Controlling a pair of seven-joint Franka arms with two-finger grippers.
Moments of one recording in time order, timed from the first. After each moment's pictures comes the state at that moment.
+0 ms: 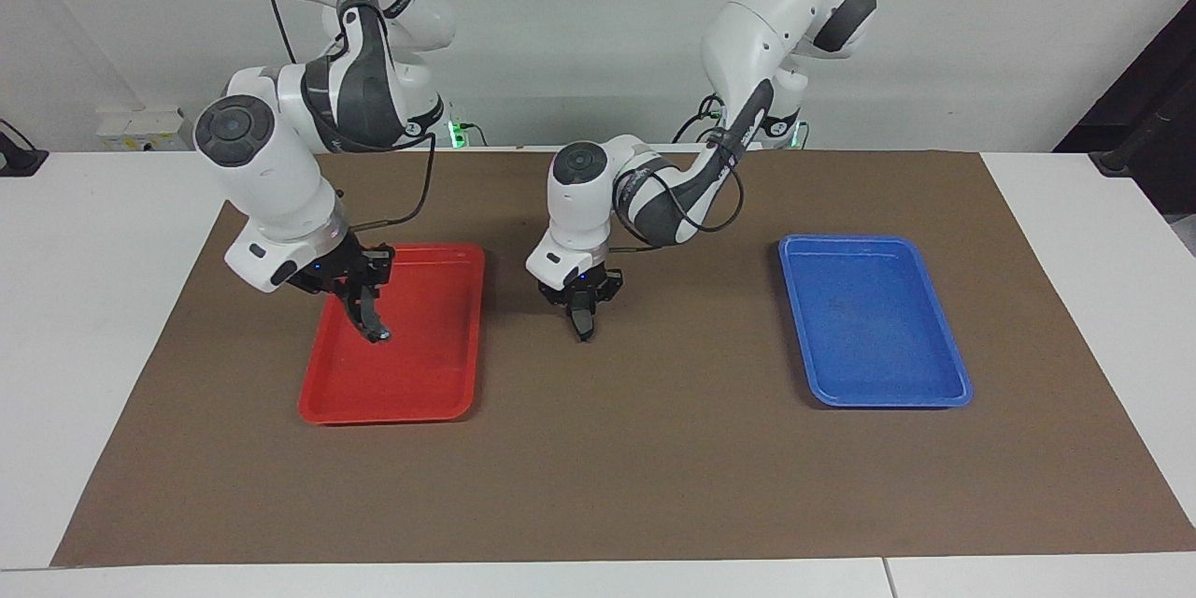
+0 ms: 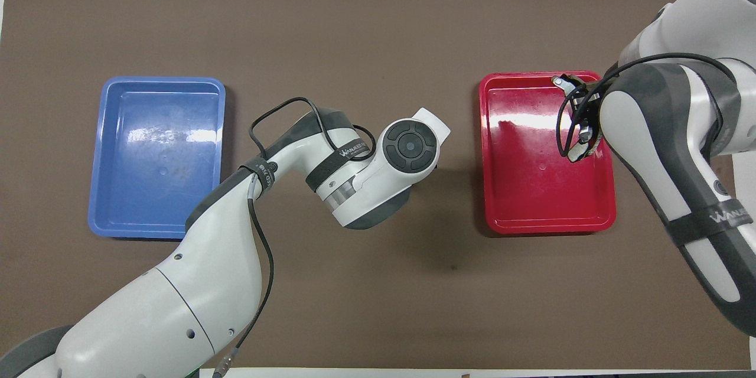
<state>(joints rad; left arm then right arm) -0.37 0.65 -0.52 -1.58 0.41 2.17 -1.01 0.01 0.24 0.08 -1.65 -0.03 1.78 -0.04</state>
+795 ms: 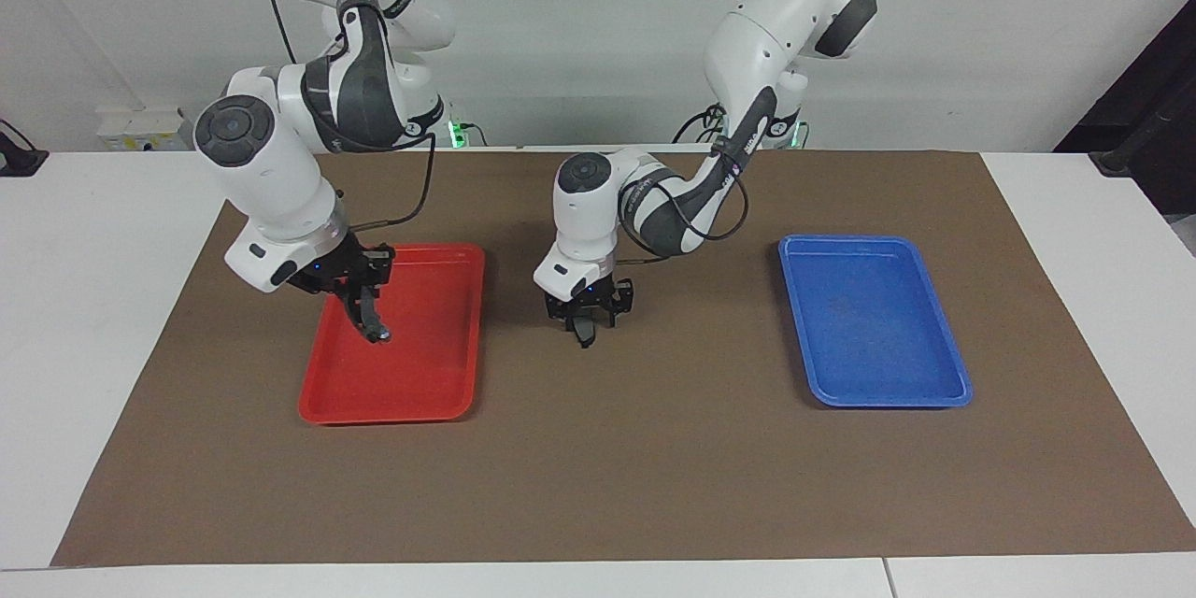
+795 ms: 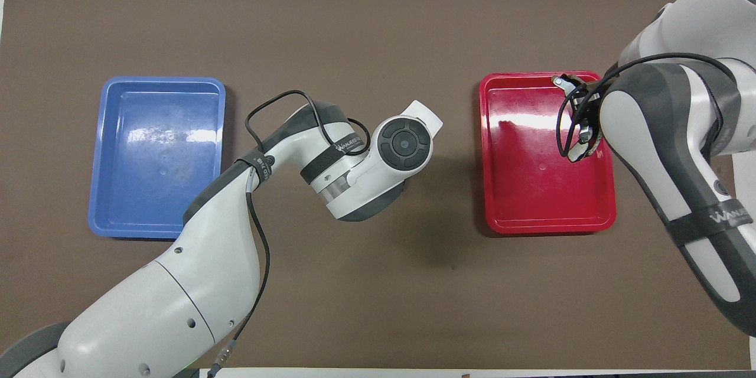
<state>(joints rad) -0.37 0.65 -0.49 -1.57 0.47 2.20 -1.02 0.01 0.24 0.08 -1.65 -0.03 1.78 -0.04</state>
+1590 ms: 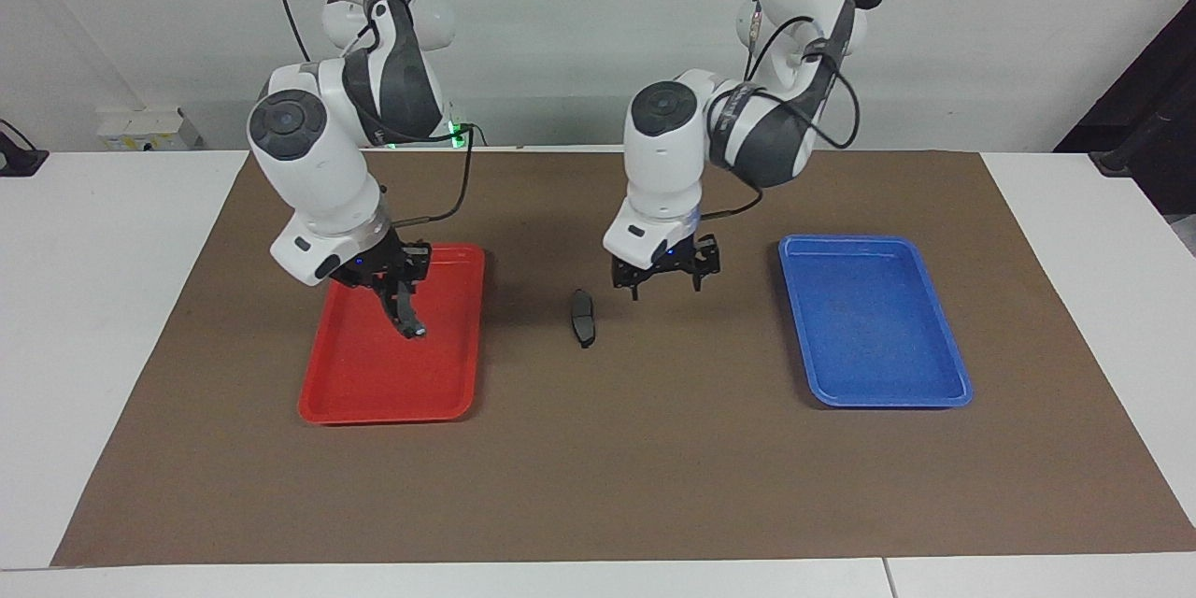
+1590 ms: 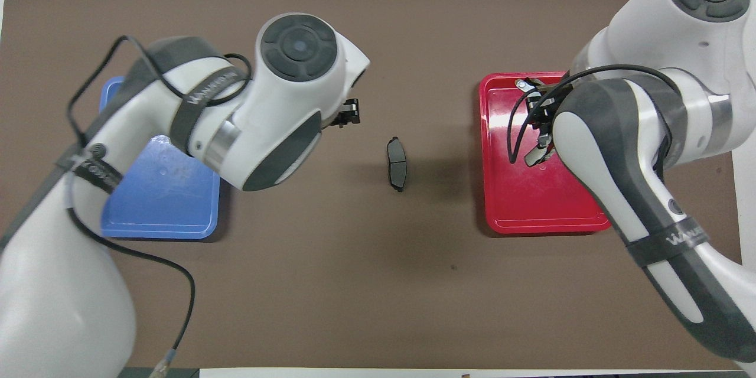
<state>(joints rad) -0.21 0.36 -0.41 -1.47 0.25 1.74 -0.65 0.01 0.25 0.23 -1.65 -0.02 1.80 0.17</state>
